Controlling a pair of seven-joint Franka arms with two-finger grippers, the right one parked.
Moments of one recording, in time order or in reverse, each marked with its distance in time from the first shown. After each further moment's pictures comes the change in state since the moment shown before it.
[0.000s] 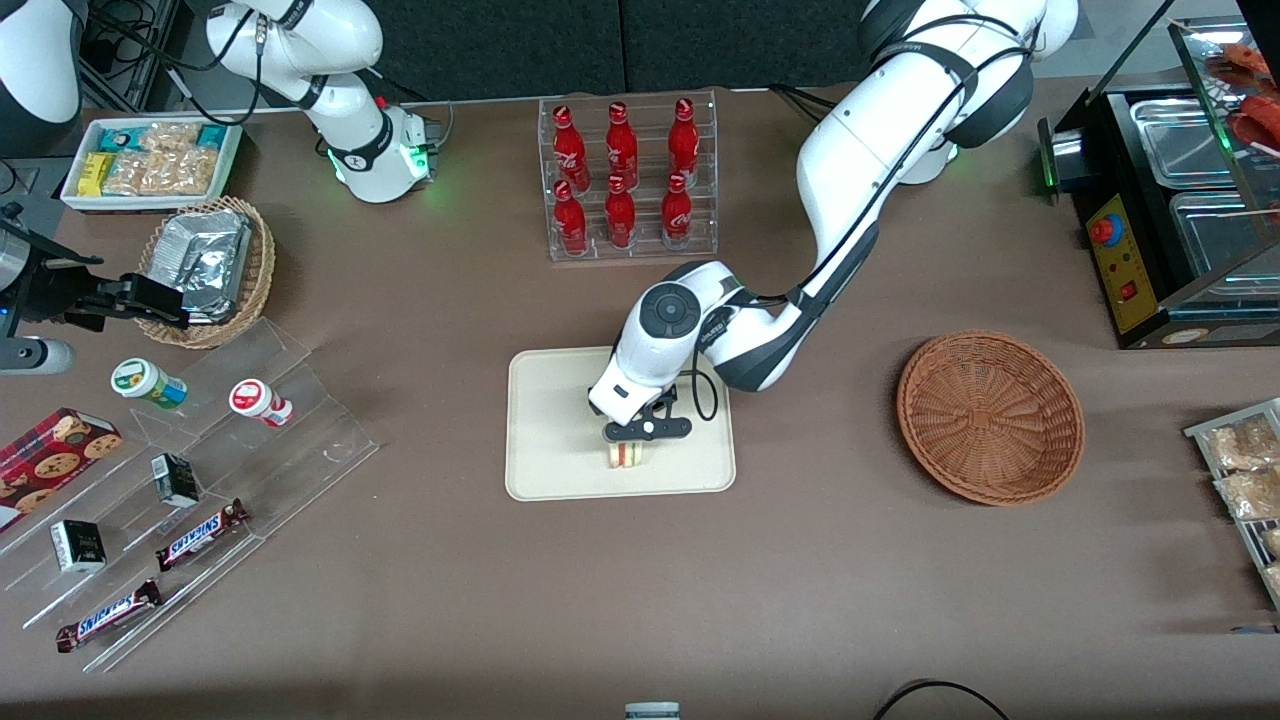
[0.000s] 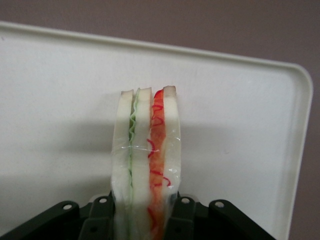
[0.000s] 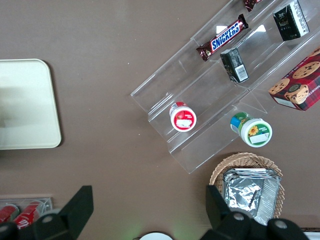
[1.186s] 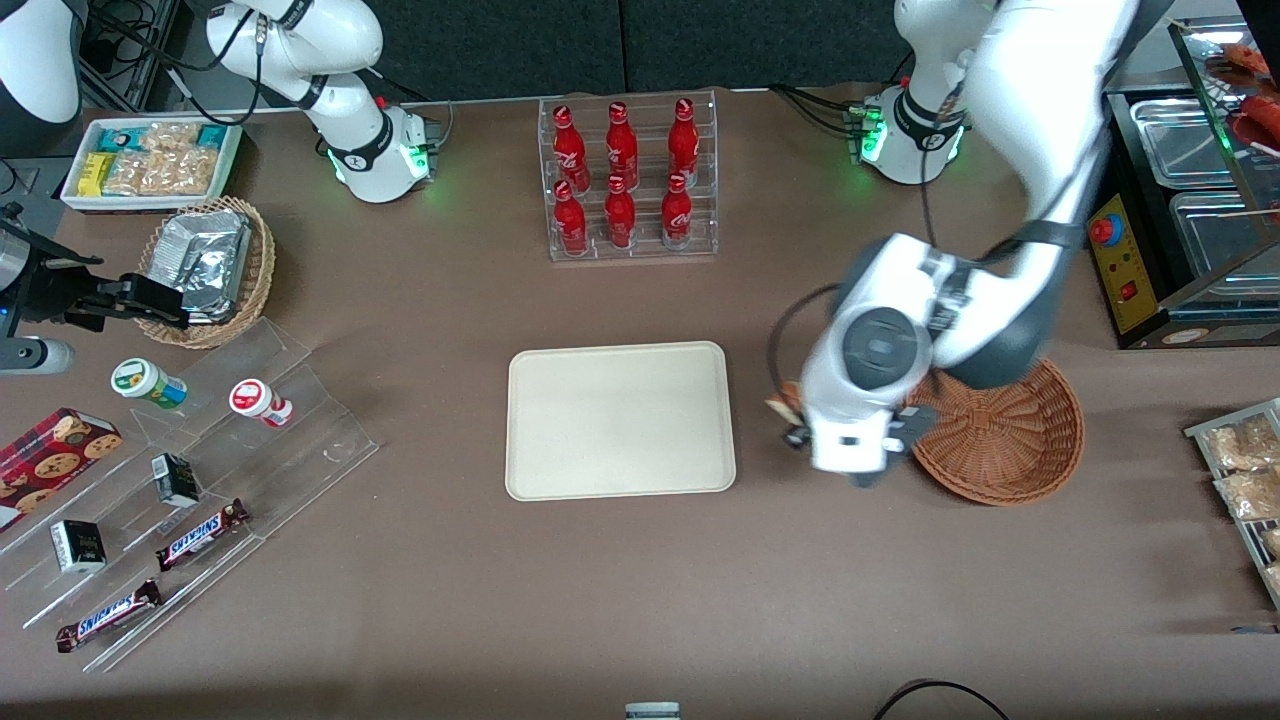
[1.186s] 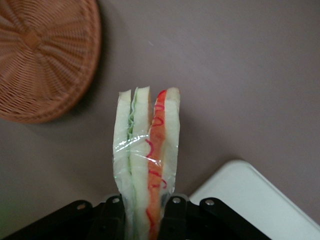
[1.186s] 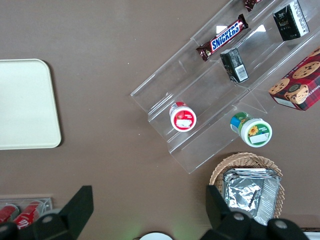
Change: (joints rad) arm 0.355 -0.344 0.029 -0.063 -0.056 -0.610 -0.286
